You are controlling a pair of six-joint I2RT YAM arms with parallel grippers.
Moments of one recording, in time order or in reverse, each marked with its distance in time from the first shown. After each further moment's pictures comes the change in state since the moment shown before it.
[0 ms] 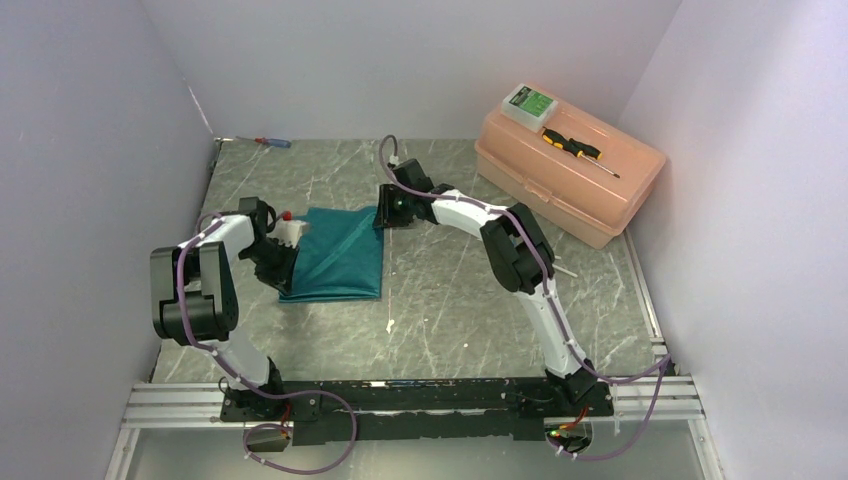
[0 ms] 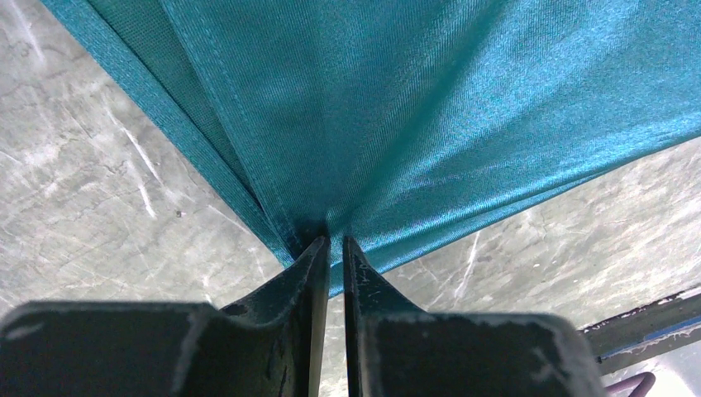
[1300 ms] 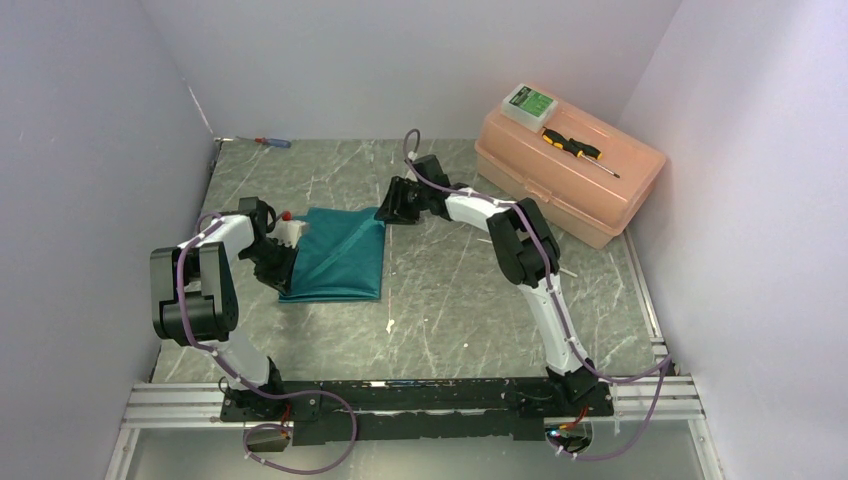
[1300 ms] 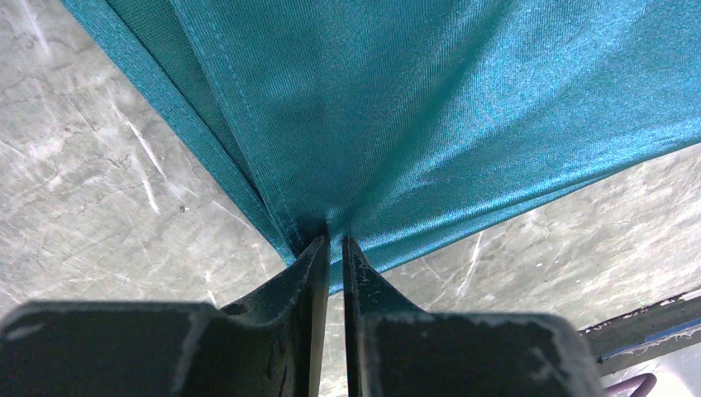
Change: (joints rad) left arm 0.001 -0.006 -0.003 0.000 -0.009 -0.005; right arm -0.087 0.038 -0.045 0.136 -0.201 0.180
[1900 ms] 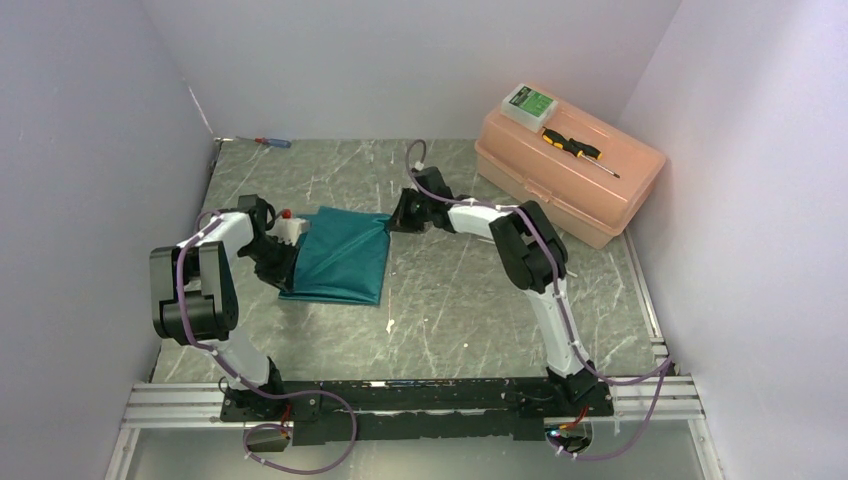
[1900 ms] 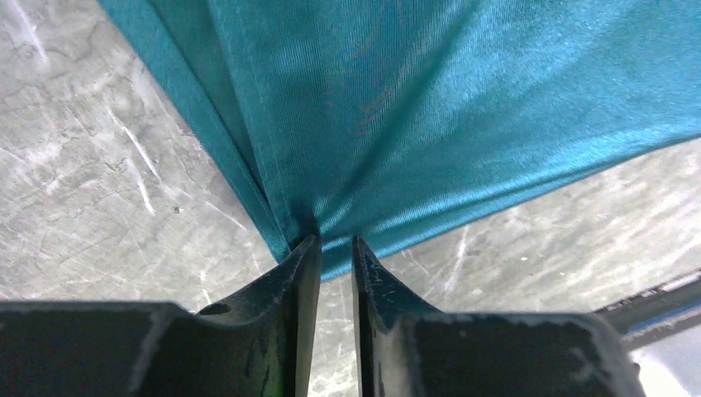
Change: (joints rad) left arm 0.000 0.001 0.011 -0.012 0.017 0.000; right arm 0.023 -0.067 -0.155 0.091 0.116 0.051
